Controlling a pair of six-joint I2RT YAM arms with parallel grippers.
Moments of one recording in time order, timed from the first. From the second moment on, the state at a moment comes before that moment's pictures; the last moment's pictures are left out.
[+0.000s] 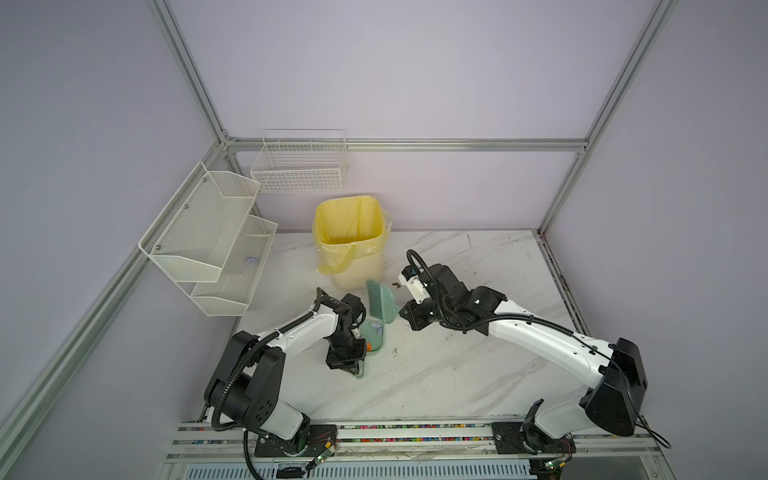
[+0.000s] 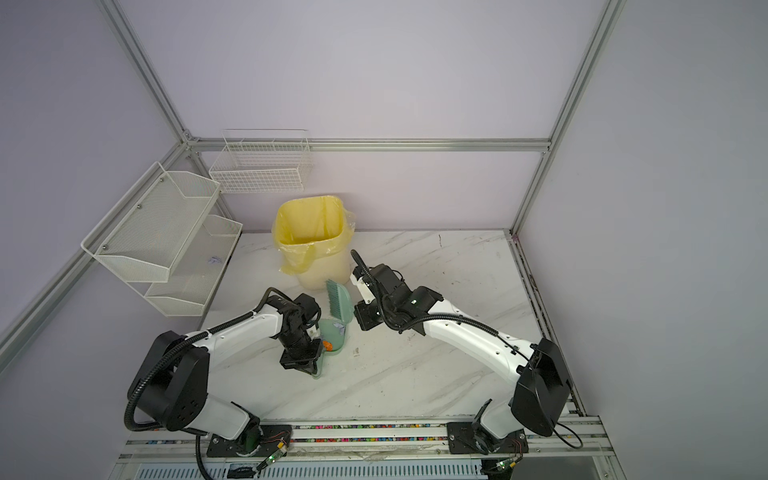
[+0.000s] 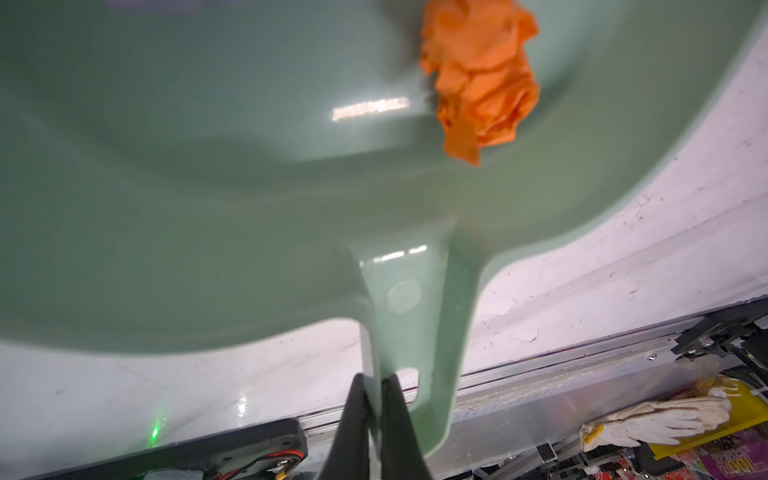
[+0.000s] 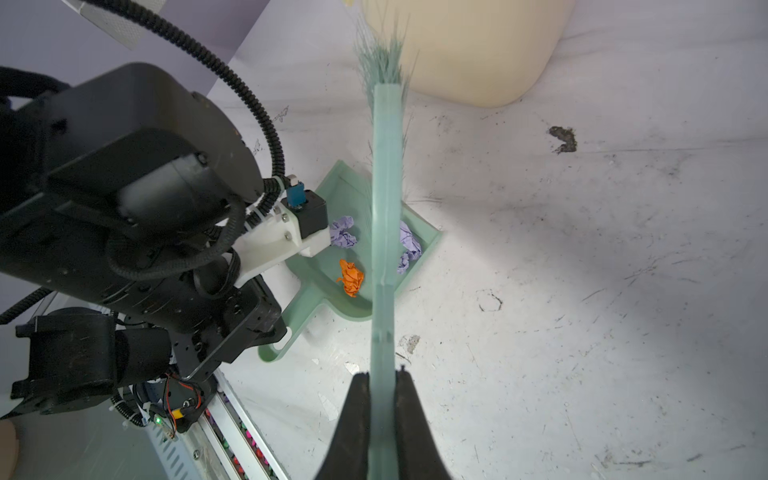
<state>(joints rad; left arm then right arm) -0.46 1.50 0.92 -1.11 0.30 -0.46 0.87 1.48 1.28 -0.58 -0.13 0.36</state>
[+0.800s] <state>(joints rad) -0.61 1.48 1.39 -1.17 0.20 -0.54 0.45 1.27 1.16 -0.58 -0.07 0.39</state>
